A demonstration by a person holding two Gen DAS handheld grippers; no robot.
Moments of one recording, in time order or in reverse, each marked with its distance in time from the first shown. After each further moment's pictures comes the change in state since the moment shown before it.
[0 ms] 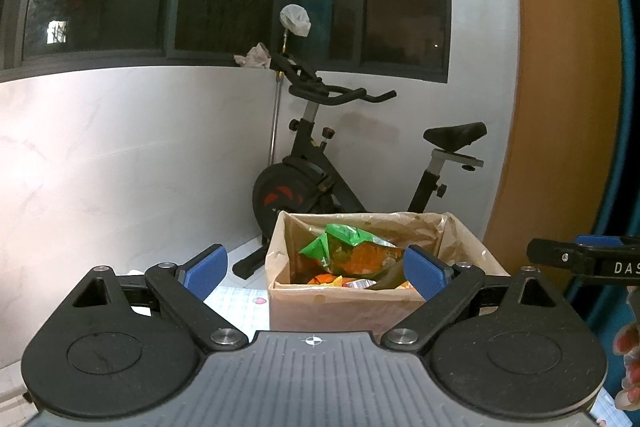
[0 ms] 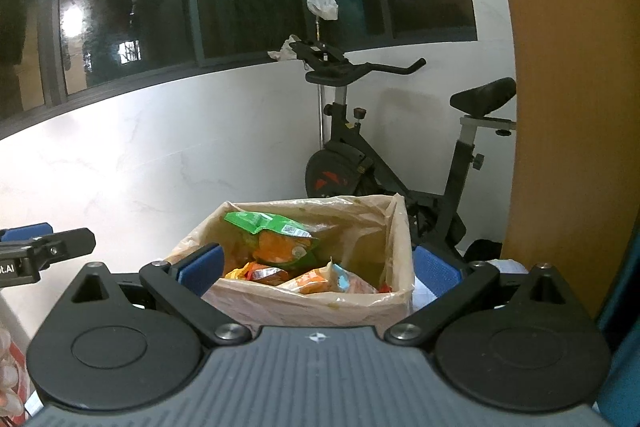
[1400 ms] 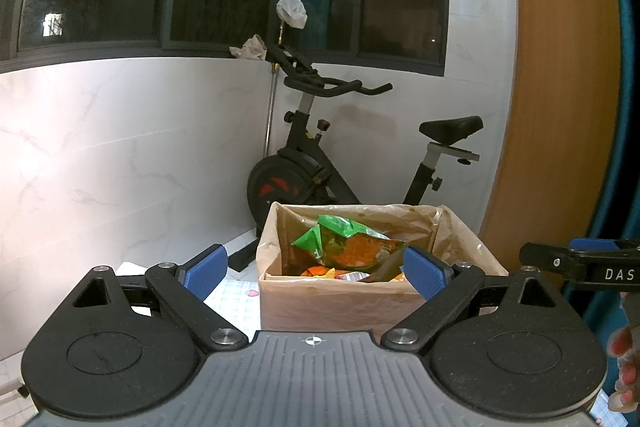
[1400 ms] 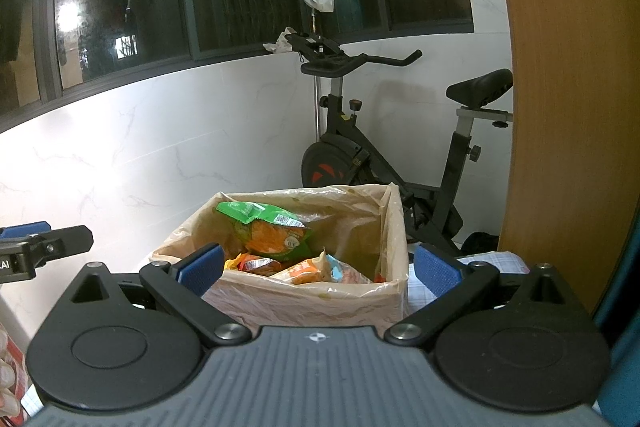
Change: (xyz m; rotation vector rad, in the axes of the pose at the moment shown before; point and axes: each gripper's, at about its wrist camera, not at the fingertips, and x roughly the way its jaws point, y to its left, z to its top) left arm 0.003 -0.003 -0.006 -0.003 0.014 -0.015; right arm -0.001 0.000 -0.003 0.002 0.018 -0.009
